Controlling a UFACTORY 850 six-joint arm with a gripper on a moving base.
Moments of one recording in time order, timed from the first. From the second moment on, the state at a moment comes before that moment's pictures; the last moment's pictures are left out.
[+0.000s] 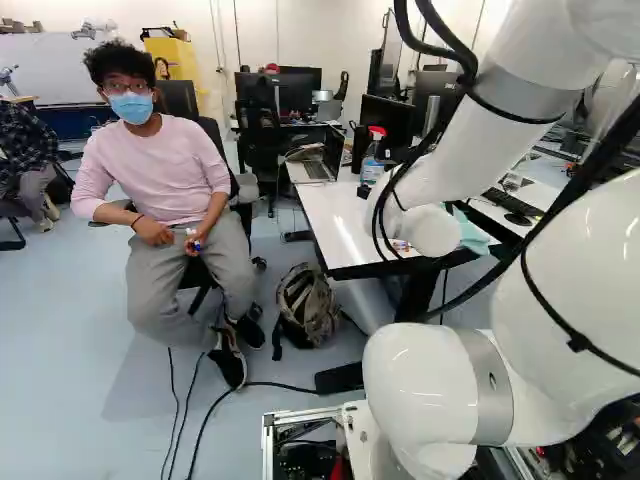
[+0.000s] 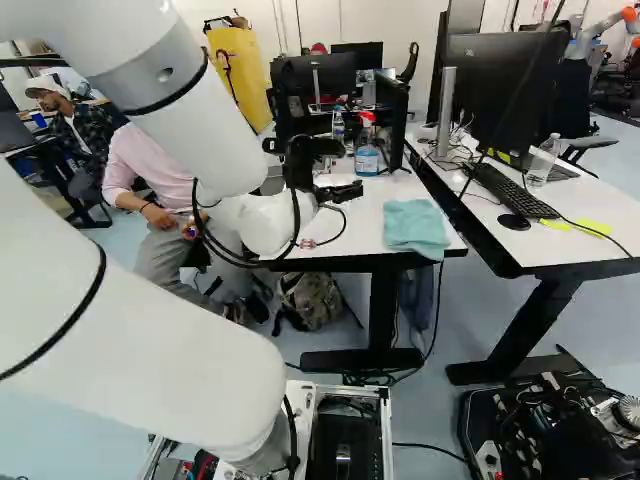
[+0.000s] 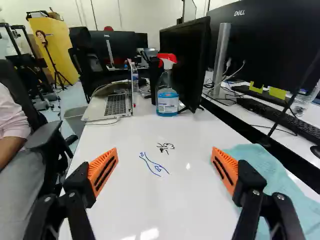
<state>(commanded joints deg) -13.4 12.1 -15.4 0.0 50.0 0.0</state>
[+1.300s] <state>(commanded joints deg) -25.5 1.8 -25.0 0.0 46.9 0.0</state>
